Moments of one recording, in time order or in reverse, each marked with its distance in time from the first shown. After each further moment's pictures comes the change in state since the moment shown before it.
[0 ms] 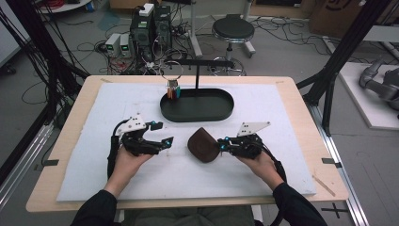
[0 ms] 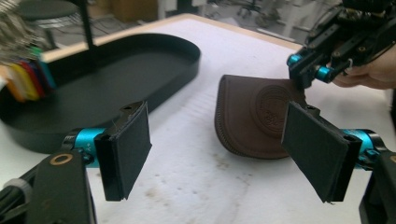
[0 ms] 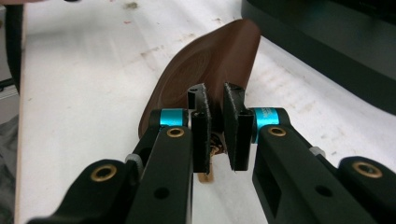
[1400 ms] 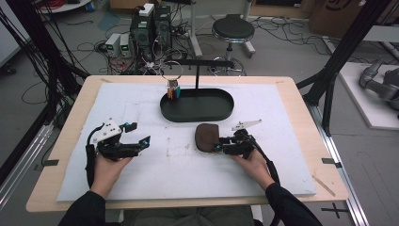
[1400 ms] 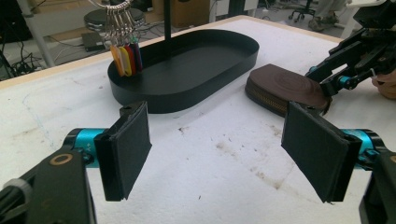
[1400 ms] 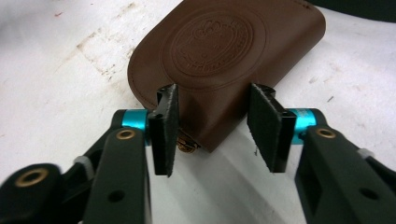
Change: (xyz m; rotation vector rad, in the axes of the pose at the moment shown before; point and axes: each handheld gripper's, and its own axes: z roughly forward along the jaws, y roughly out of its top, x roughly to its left) left arm 0.013 -0.021 -0.060 -0.042 0.227 0.012; right arm -0.021 -0.017 0.033 0.117 -0.075 0.284
